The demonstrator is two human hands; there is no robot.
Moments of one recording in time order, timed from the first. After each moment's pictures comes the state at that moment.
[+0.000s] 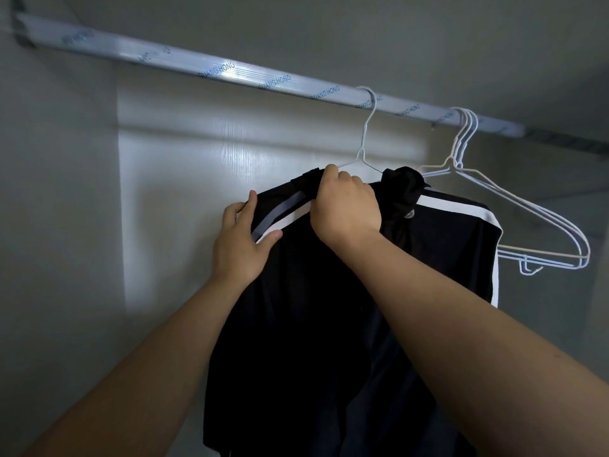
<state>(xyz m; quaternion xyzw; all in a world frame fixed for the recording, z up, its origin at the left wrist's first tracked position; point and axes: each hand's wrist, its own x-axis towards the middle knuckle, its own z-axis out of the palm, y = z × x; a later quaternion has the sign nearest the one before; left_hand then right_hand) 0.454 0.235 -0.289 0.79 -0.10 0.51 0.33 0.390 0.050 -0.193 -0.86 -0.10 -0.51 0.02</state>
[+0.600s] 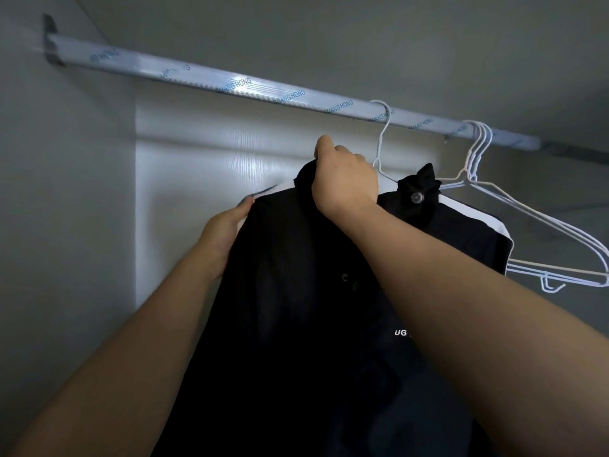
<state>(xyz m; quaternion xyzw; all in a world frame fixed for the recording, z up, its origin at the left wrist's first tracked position) 0.424 0.265 -0.230 0.58 -0.12 0.17 0.79 0.391 0.071 -0.139 -0.85 -0.14 -0.51 0.06</state>
